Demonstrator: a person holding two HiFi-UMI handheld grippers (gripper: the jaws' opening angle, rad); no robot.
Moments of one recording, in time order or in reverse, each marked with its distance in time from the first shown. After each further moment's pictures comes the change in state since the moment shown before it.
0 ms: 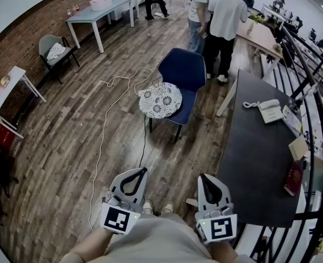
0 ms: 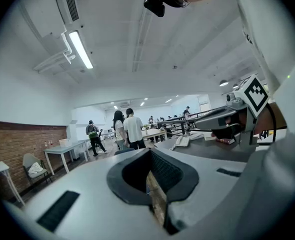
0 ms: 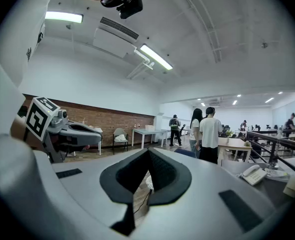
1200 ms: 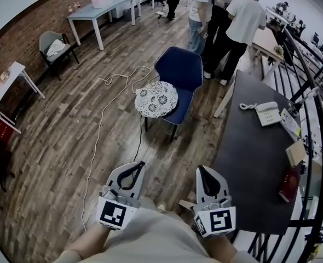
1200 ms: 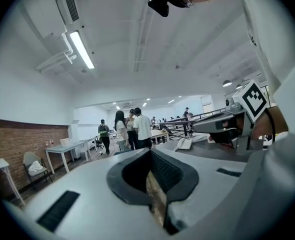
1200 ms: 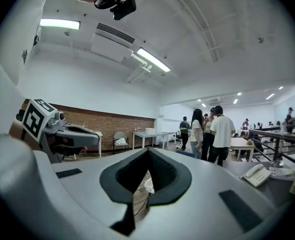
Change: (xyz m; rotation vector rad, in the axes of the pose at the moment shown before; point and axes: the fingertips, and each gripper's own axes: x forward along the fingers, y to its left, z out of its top) left arm 0.044 -0.020 0.008 -0.031 -0.024 0.035; right arm 0.014 -0.054 -0.013 0.034 -0.038 0.023
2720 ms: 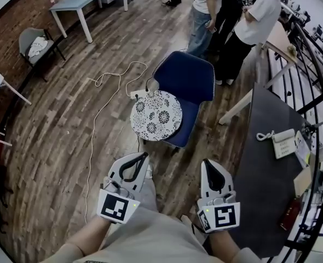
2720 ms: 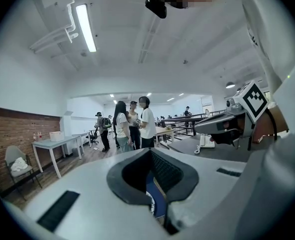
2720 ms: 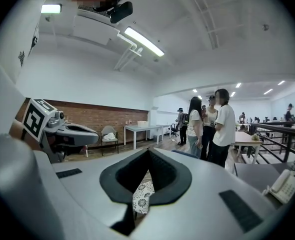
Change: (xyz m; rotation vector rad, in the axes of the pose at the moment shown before) left arm 0.276 0.226 -0.073 -0.033 0.037 -0.073; right arm 0.332 -0.119 -0.023 0.032 0.081 -0.057
